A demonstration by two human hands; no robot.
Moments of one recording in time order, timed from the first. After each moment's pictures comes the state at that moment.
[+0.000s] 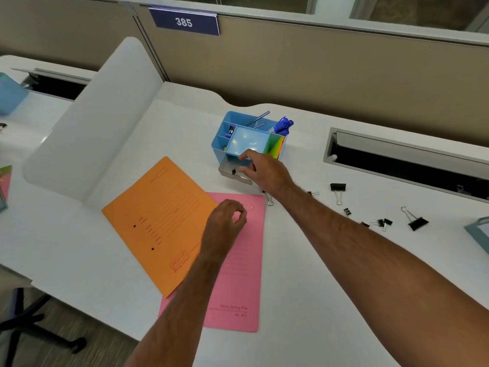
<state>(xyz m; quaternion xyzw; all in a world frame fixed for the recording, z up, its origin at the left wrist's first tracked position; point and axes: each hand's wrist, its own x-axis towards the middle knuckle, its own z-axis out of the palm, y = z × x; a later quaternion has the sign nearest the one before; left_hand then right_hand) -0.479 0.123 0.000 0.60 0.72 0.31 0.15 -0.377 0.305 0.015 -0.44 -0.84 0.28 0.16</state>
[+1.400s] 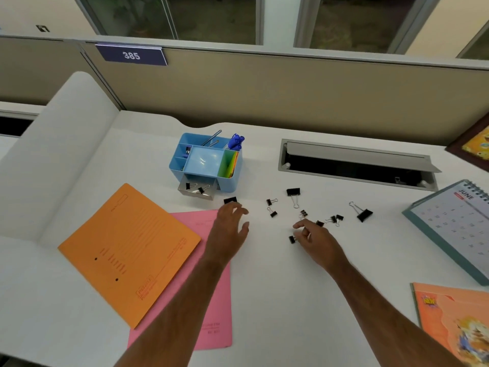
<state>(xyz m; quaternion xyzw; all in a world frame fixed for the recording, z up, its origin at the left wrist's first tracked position) -0.401 0.169 -0.014 0.68 0.67 0.22 0.19 -0.123 0.196 -0.034 -0.63 -0.68 0.37 0.11</state>
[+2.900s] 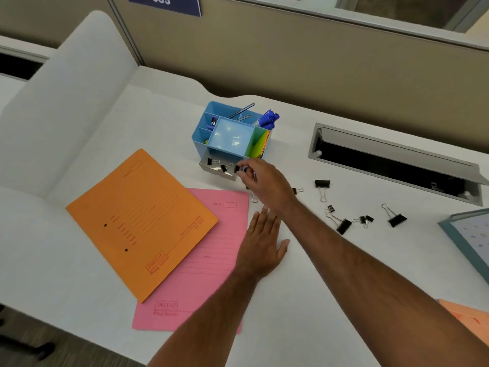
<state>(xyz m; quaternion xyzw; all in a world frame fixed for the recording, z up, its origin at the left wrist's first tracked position) -0.359 0.127 -0.097 0.72 0.66 0.09 0.18 -0.332 0.271 0.025 -0.43 -0.81 0.34 0.19</state>
